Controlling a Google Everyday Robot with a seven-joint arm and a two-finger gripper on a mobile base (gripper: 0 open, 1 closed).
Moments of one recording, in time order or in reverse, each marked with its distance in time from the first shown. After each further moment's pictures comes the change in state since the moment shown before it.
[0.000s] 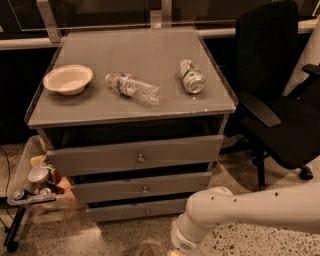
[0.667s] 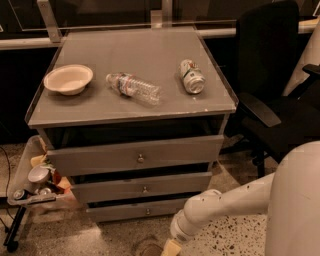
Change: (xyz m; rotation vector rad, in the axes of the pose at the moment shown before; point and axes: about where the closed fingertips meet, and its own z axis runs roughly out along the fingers) arm 0.010 -0.086 0.073 0.106 -0.040 0.078
